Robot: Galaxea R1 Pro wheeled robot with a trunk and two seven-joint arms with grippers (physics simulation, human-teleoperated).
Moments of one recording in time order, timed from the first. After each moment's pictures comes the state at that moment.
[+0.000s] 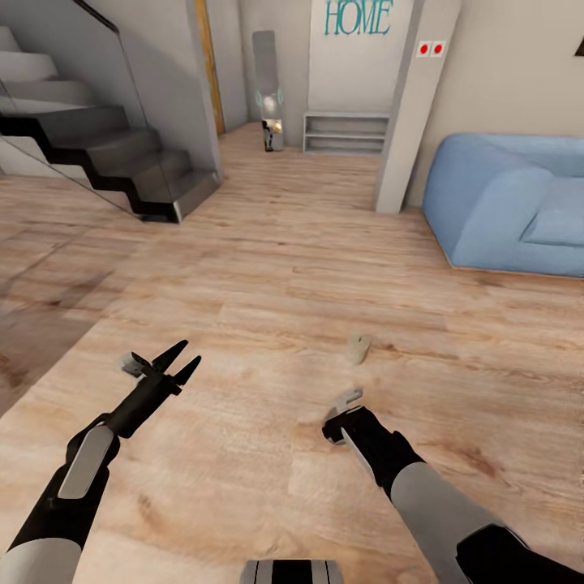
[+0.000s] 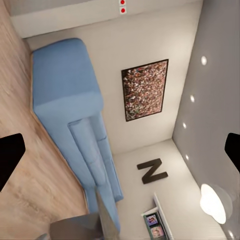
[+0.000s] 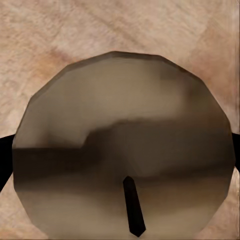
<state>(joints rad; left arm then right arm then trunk) -0.51 0.13 0.22 -1.10 1.10 0.71 -0.84 -0.81 0.12 0.32 -0.51 0.07 0.55 -0.06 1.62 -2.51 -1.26</state>
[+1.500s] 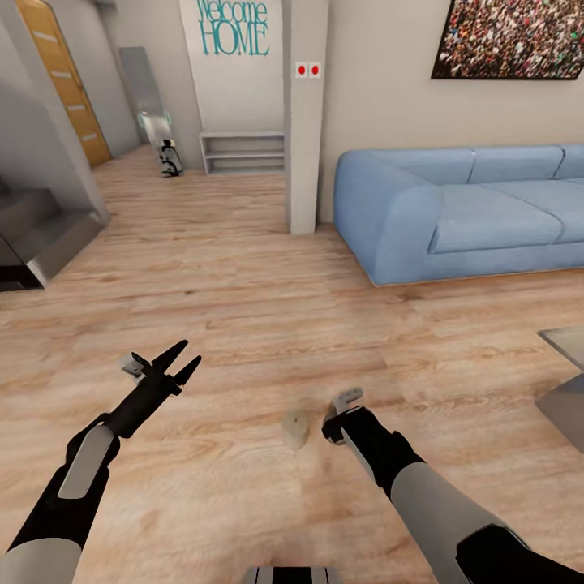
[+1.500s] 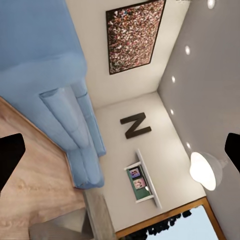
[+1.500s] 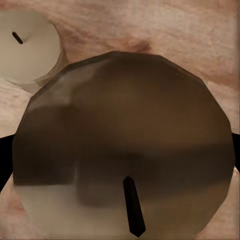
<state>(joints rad) -0.51 0.13 0.22 -1.10 1.10 0.71 -0.84 -0.81 0.12 0.32 -0.51 0.07 0.55 -0.06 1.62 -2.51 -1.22</state>
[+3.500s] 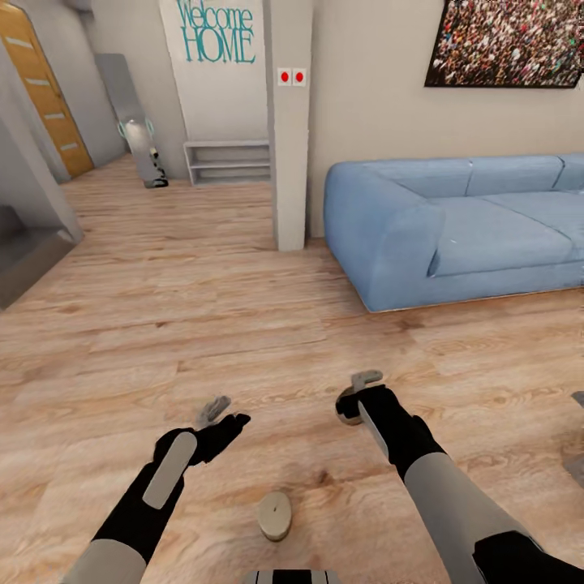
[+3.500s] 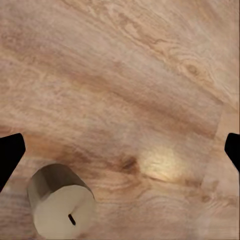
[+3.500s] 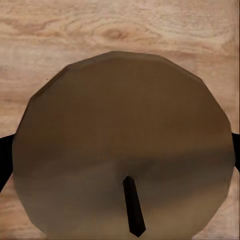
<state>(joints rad) -0.50 -0.03 -0.12 -1.06 0.99 0.56 0.42 -0.81 0.08 0.18 -0.70 0.07 0.69 -0.05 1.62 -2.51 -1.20</state>
